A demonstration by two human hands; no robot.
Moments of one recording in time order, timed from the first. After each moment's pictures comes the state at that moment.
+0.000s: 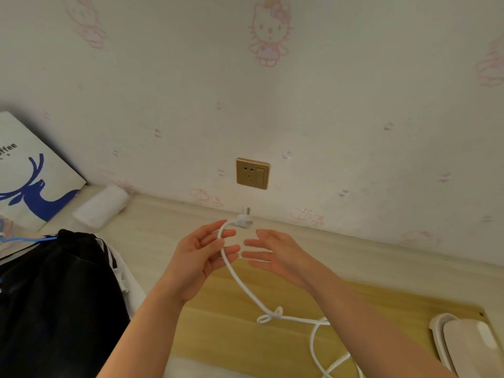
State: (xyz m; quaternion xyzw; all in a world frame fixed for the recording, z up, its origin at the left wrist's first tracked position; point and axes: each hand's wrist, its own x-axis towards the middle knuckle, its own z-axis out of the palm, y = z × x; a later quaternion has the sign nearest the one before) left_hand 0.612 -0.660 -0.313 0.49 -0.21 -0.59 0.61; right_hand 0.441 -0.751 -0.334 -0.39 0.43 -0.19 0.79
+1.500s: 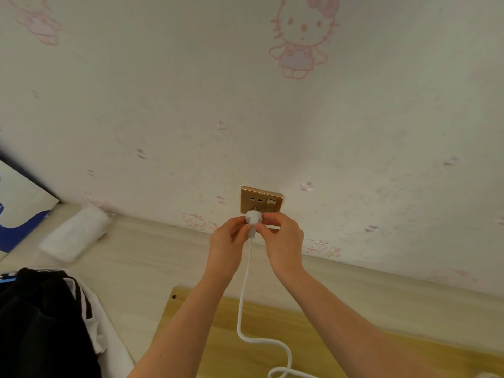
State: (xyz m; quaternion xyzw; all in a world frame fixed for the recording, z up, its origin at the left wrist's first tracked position) left_hand 0.627 -0.817 -0.381 0.66 -0.39 -0.37 0.53; right_hand 0.521 -0.851 -0.347 -0.60 0.58 -0.37 0.41
